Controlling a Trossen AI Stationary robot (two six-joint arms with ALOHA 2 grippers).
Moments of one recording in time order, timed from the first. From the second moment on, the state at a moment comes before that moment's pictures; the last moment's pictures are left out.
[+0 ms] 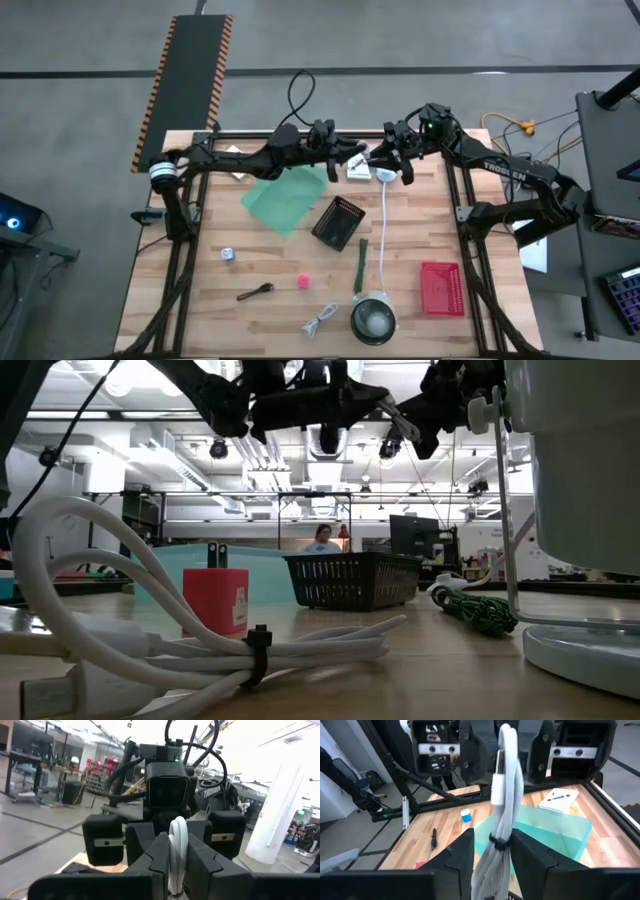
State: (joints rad) left arm 0.33 1.78 1.20 0.84 0.25 -0.34; right arm -0.67 1.19 0.83 0.08 -0.86 0.10
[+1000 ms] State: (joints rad) left arm 0.42 1.43 1.17 -0.44 0.12 -0.50; right arm -0.67 1.19 0.83 0.02 -0.86 -0.01
